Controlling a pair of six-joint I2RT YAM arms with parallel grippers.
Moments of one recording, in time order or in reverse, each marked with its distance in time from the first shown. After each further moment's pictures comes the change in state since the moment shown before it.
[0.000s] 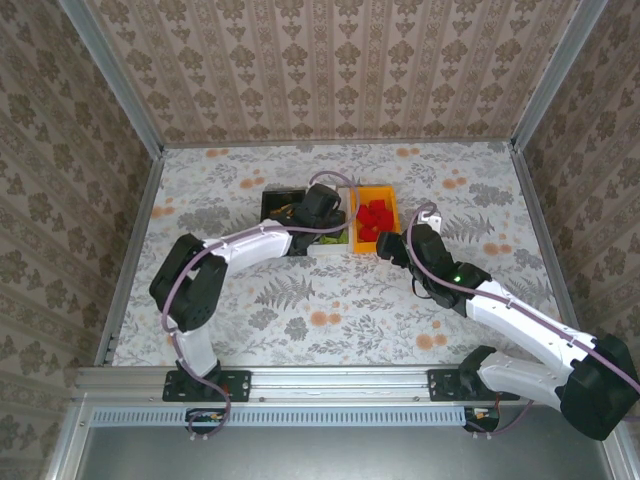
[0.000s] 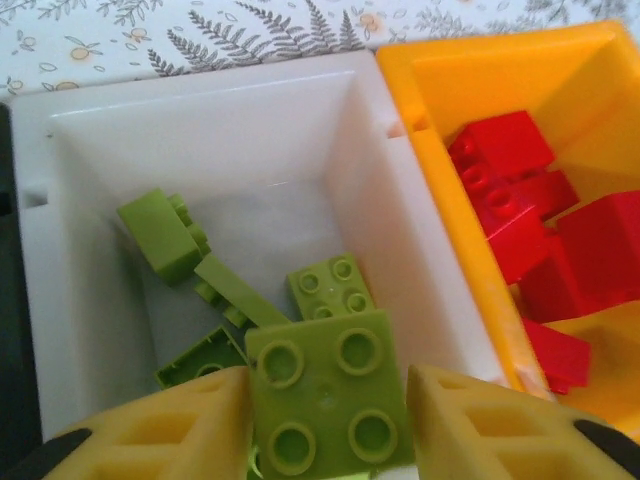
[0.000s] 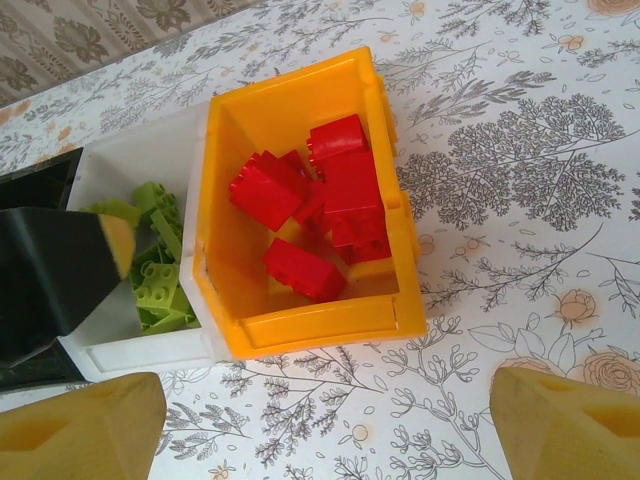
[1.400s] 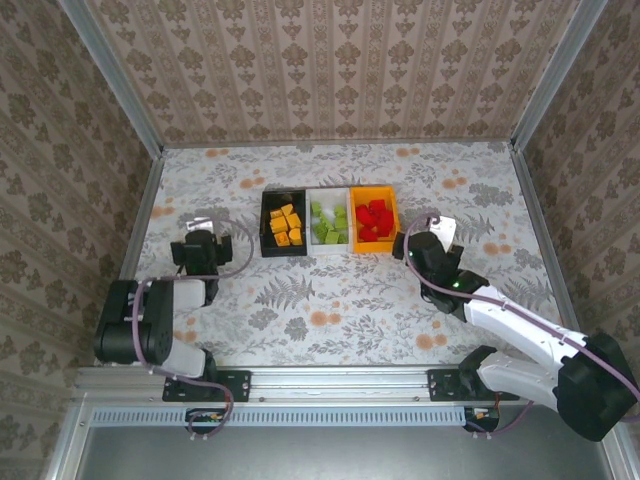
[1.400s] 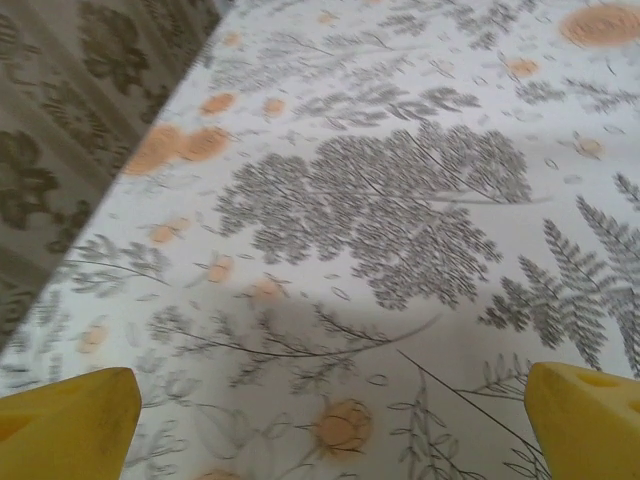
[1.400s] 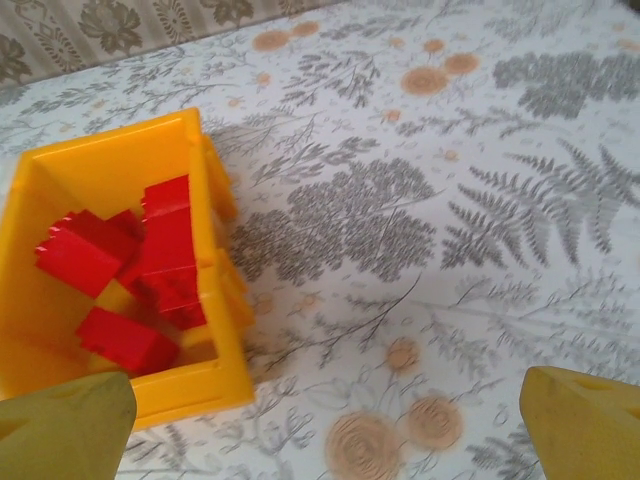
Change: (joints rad) left arm 0.674 -0.336 -0.866 0.784 -0.159 0.483; right arm -0.053 0.004 -0.124 0.116 0.266 -0.118
